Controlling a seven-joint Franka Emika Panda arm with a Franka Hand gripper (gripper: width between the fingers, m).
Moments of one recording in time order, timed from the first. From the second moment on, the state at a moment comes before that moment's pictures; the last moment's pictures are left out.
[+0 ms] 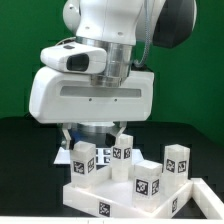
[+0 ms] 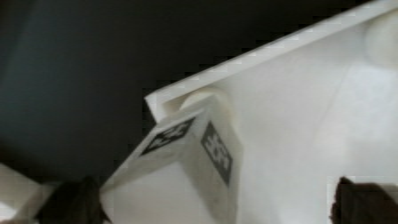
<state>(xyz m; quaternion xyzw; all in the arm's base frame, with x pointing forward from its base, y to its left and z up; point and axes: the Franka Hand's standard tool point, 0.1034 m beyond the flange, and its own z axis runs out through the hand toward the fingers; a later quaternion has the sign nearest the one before) 0.565 -0.049 0.093 0.97 0.25 -0.03 0.06</state>
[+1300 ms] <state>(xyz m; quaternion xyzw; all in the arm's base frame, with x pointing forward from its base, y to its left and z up) 0.575 -0.063 0.095 0.97 0.23 -0.02 0.08</state>
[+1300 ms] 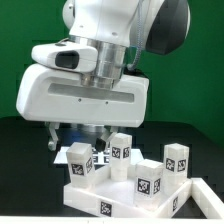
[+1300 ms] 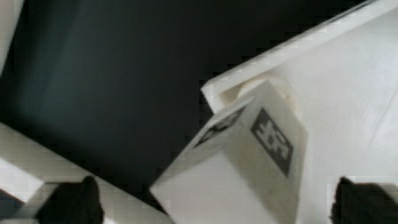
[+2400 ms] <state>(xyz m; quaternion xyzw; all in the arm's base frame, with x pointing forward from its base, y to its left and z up) 0.557 -0.118 0.105 0.98 0.20 -0.09 -0.01</state>
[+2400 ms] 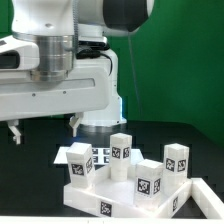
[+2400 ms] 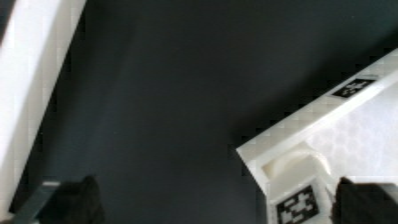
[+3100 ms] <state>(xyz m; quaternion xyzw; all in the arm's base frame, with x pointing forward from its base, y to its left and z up) 0.573 -0.060 0.114 0.97 0.25 -0.05 0.00</state>
